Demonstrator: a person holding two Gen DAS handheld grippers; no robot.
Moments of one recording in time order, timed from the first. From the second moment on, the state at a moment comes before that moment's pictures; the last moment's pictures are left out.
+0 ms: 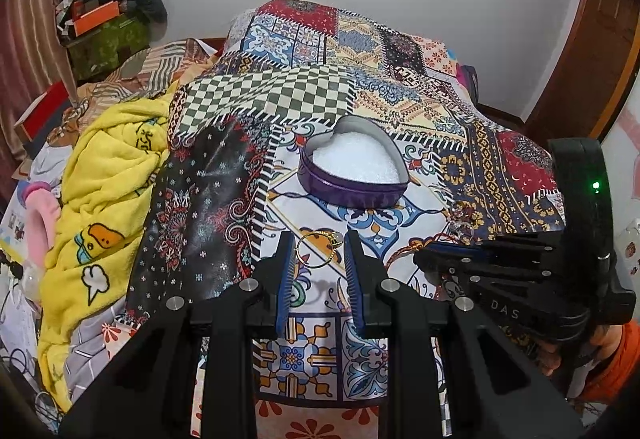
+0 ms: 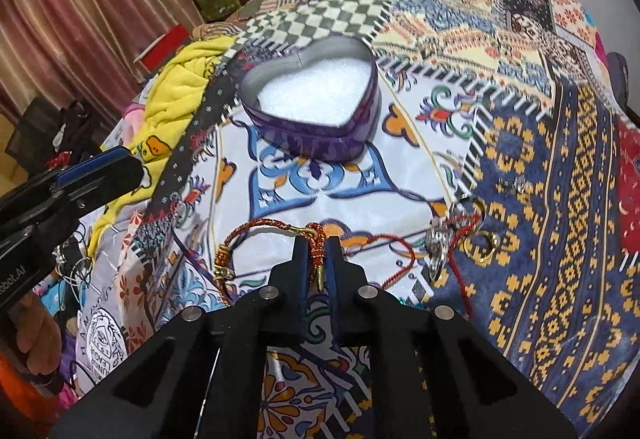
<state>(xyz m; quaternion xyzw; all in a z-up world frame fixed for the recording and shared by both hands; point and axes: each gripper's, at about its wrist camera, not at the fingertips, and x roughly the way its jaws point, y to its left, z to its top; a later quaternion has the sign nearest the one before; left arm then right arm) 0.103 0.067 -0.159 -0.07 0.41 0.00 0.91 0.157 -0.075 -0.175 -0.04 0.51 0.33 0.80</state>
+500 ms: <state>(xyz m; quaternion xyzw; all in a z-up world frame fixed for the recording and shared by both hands) 0.129 0.060 -0.145 -0.06 0.38 0.00 0.92 0.192 -0.074 -0.118 -0.03 0.42 0.32 0.85</state>
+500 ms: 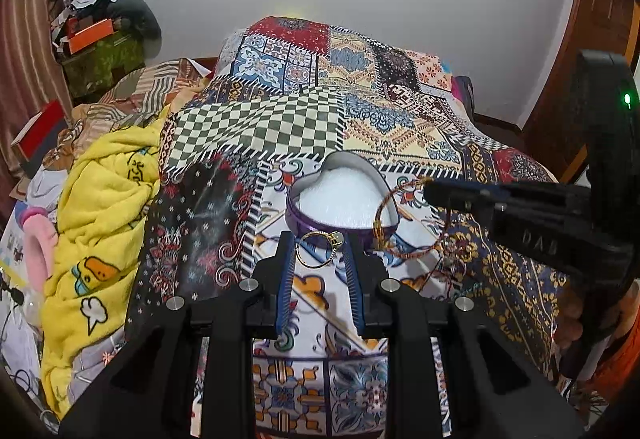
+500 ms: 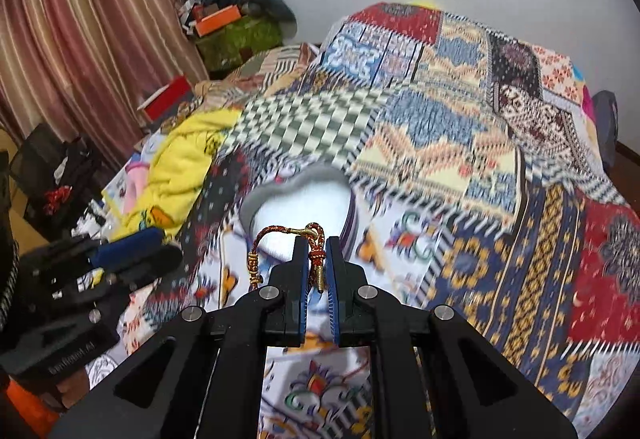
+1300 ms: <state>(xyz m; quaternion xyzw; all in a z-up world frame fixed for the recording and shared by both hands) 0.211 0.061 -0.187 -0.05 0.42 -0.03 0.90 0.248 -0.034 -0.148 -0.09 0.46 0.37 0.81</state>
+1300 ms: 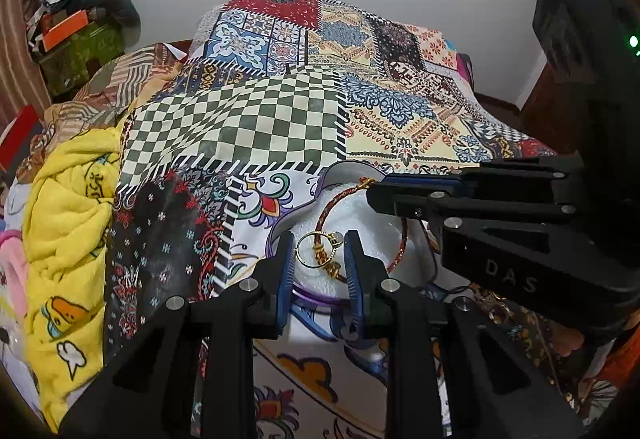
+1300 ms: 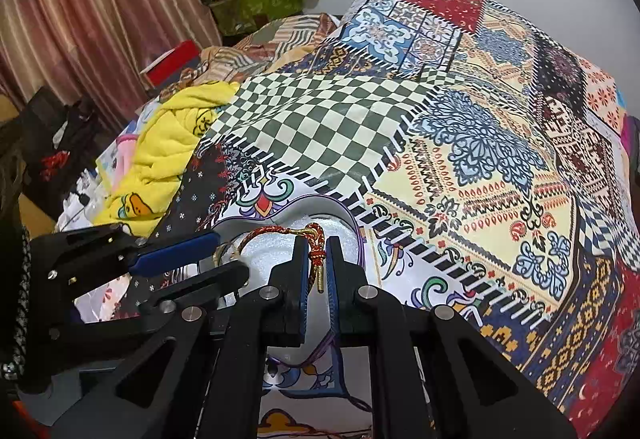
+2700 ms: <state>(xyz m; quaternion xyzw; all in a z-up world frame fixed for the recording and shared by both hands) 0.167 0.015 -0.137 -0.02 0.41 -0.05 0.91 0.205 -0.156 -0.096 -0.05 0.44 0.27 0.86</state>
